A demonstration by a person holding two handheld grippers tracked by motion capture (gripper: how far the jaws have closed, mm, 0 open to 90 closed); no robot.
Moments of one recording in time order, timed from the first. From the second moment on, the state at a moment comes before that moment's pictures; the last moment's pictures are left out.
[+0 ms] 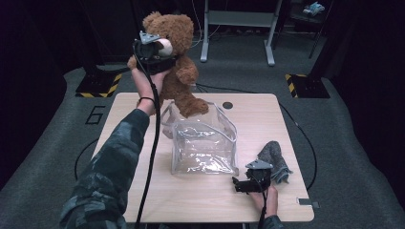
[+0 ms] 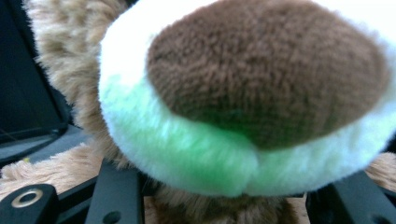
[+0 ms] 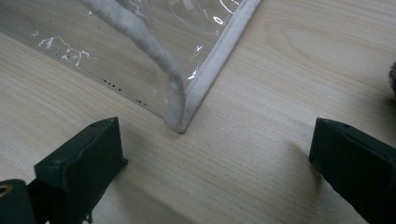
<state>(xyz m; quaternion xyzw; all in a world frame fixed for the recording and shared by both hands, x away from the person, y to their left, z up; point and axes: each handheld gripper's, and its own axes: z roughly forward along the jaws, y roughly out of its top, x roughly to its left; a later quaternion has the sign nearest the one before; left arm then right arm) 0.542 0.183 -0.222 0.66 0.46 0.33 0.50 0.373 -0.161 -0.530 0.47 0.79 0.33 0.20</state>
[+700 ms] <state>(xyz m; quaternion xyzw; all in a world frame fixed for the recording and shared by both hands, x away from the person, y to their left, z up) 0.548 0.144 -0.256 0.65 0.46 0.28 0.53 0.373 -0.161 -0.530 0.47 0.79 0.33 0.20</state>
